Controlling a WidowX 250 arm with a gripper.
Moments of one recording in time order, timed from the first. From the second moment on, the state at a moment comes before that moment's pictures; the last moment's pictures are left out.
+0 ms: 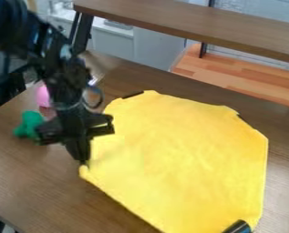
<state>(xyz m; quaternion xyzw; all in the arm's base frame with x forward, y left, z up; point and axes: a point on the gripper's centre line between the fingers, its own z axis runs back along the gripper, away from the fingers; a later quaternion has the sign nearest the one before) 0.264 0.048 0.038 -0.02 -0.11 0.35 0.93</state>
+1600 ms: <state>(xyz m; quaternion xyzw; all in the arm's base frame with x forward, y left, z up) 0.455 -0.116 0.043 -0.05 -0.15 0.34 0.93</state>
